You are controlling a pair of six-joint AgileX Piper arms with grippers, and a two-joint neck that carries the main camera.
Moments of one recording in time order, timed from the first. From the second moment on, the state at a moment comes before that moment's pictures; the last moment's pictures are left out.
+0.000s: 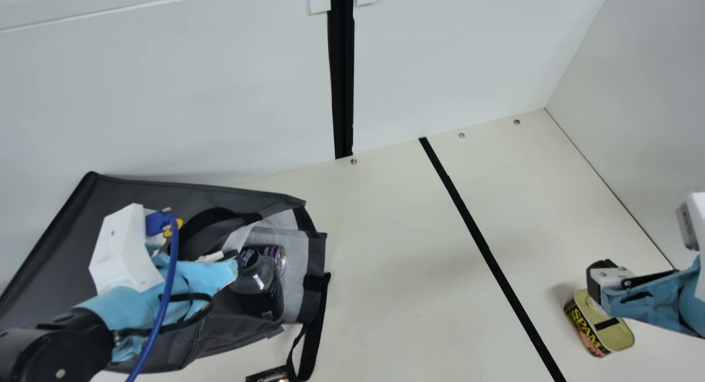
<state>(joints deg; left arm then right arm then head) -31.3 86.1 -72.0 -18.6 36.2 -17.9 -43.9 49.4 -67.7 4.1 69.9 -27.5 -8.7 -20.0</state>
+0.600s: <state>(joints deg) -31.3 86.1 -72.0 -18.6 36.2 -17.9 -59.6 56.0 -64.4 15.2 69.8 -49.4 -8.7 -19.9</state>
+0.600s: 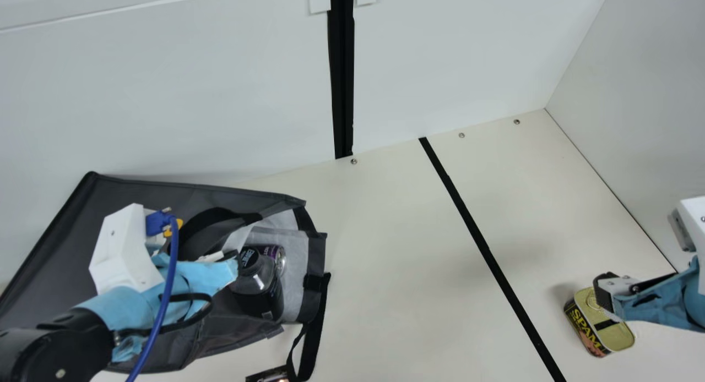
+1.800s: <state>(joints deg) -31.3 86.1 -72.0 -18.6 36.2 -17.9 -72.5 64.6 -53.8 20.2 68.3 -72.2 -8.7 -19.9</state>
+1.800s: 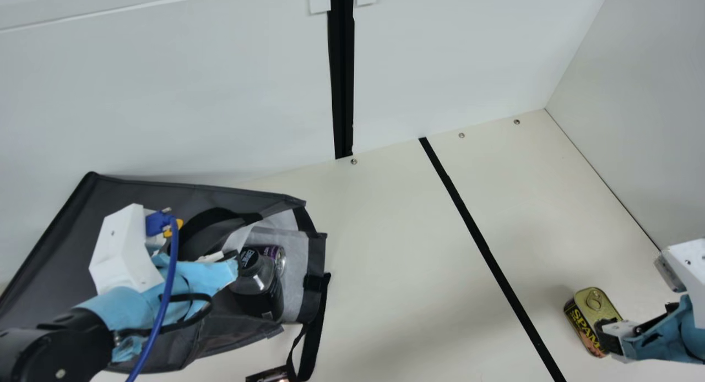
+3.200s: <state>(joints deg) -31.3 86.1 -72.0 -18.6 36.2 -17.9 -63.3 80.6 -47.7 14.5 48.6 -68.5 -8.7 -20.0</state>
